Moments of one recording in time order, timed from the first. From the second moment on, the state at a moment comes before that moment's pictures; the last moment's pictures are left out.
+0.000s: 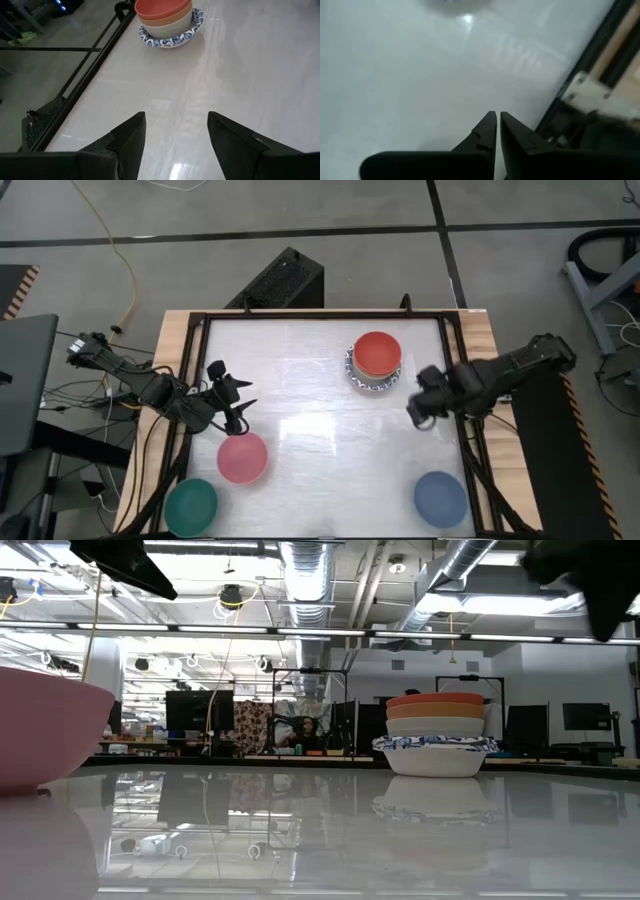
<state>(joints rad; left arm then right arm) -0.49 0.89 0.81 -0.64 -0.80 -0.32 0.34 1.15 1.13 -1.55 0.19 1.39</state>
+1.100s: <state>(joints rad) -0.49 0.90 0.81 -0.46 -0.77 -0.02 1.05 1.42 1.13 -1.18 -0.08 2.19</state>
